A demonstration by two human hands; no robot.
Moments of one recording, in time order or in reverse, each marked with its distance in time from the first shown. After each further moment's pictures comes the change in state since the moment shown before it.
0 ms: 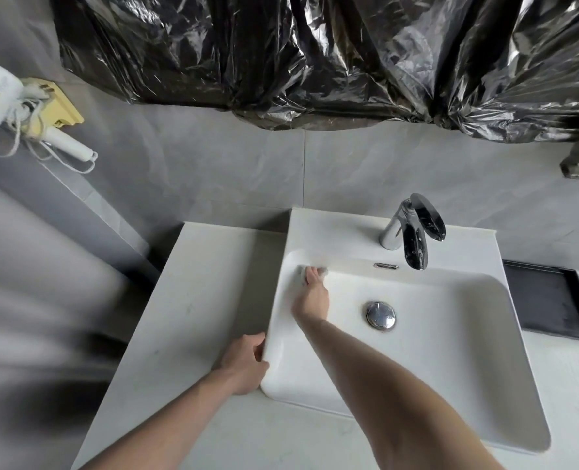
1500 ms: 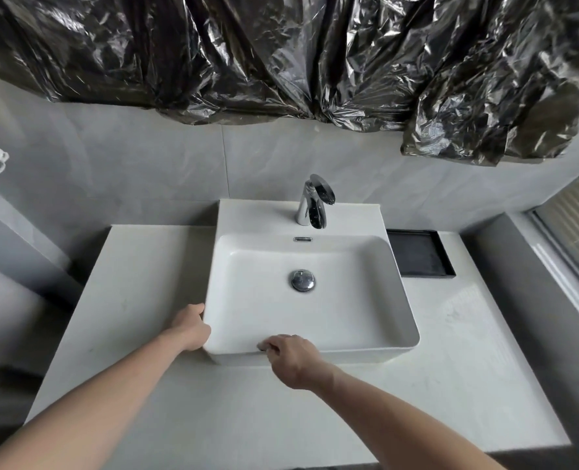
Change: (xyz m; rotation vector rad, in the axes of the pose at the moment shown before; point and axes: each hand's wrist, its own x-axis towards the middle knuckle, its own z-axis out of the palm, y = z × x) left_hand -0.006 0.013 0.010 0.091 0.042 -0.059; right_hand -0.187 0.059 -0.149 -0.465 -0.529 -0.092
